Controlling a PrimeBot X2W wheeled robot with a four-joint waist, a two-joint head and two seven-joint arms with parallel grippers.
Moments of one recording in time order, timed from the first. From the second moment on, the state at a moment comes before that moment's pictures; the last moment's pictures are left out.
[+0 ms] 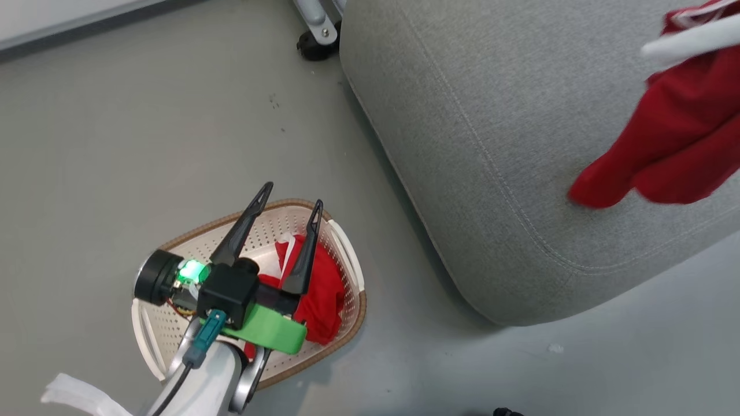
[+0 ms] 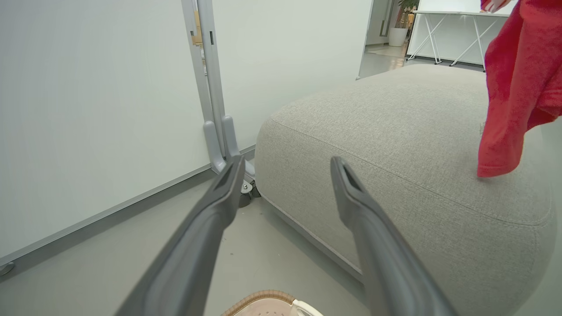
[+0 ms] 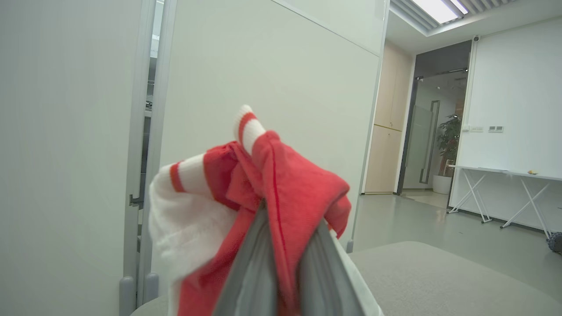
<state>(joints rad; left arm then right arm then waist) -0.28 0.22 -0.48 0.11 -0.18 0.03 -0.26 -0.39 -0.16 -0.31 -0.15 0.15 0.13 -0.26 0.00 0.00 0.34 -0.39</state>
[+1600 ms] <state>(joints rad) -0.13 0.07 -0.25 0.23 -0.21 0.01 -0.26 -0.27 -0.06 -0.40 0.34 0.02 0.13 -0.26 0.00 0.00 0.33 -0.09</state>
